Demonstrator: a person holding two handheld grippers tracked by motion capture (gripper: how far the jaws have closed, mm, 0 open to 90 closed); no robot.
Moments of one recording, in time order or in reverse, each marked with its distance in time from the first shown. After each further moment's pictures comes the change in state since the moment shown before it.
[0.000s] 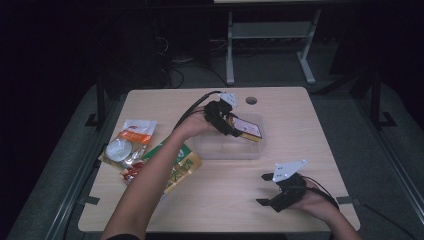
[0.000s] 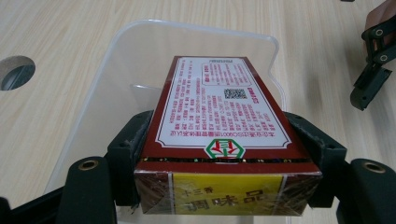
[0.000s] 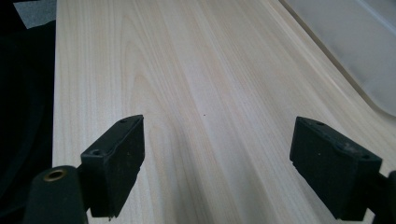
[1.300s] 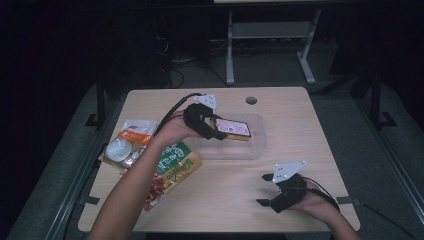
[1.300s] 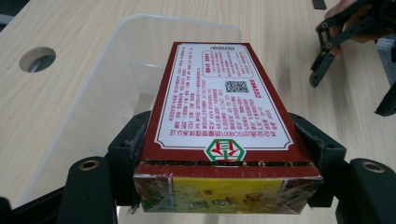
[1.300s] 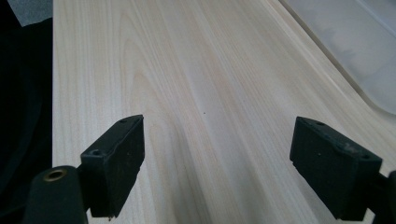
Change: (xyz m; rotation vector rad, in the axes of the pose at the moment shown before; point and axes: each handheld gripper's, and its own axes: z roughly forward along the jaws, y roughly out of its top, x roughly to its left) left arm -0.027 -0.025 -0.054 -0.060 0.038 -0.014; right arm 0.004 0.001 -0.001 0.006 -0.010 0.016
